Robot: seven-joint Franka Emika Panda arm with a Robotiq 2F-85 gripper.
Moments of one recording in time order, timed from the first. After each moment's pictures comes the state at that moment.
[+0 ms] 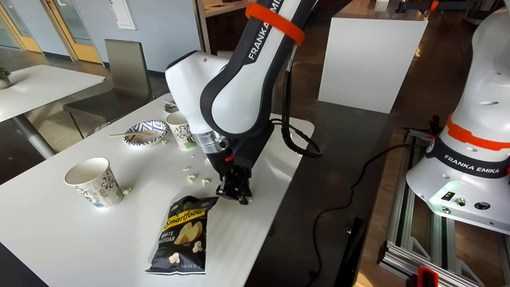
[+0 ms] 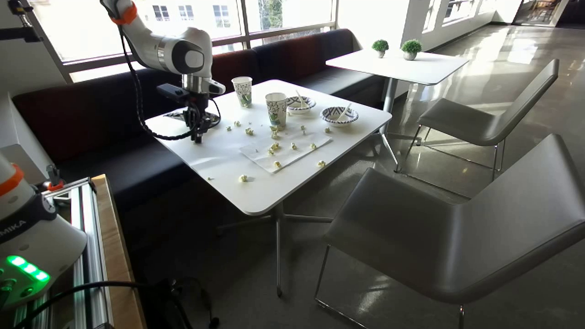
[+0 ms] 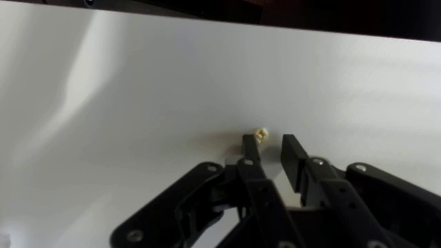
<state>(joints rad) 0.33 0.48 0.24 -2.17 -0.02 2.38 0.32</state>
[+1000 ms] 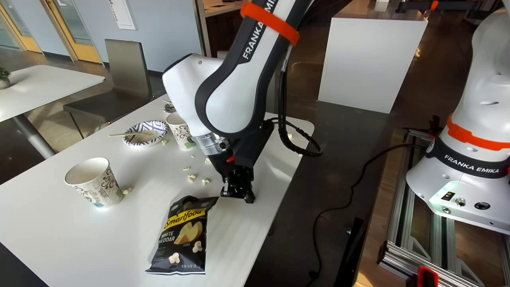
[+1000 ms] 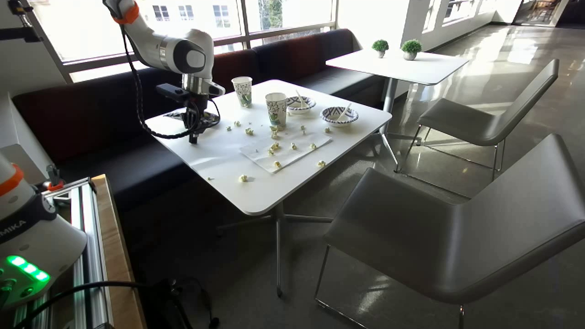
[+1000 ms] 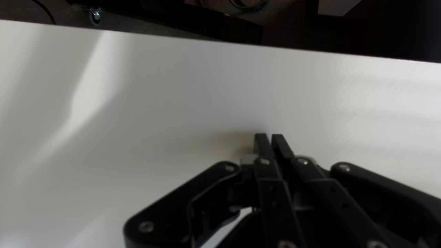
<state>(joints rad) 0.33 0.49 0.24 -2.14 -0.01 2.31 0.31</state>
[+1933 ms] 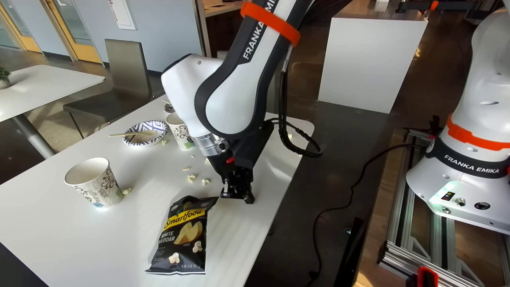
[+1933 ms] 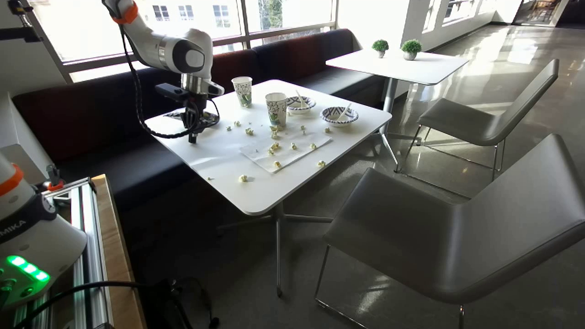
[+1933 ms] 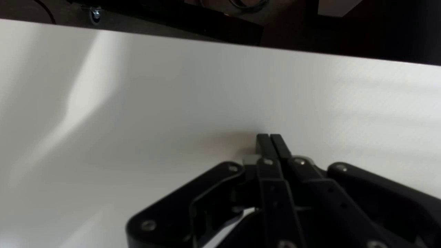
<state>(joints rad) 0.34 0.49 0.24 -2.14 -0.01 2.31 0.31</state>
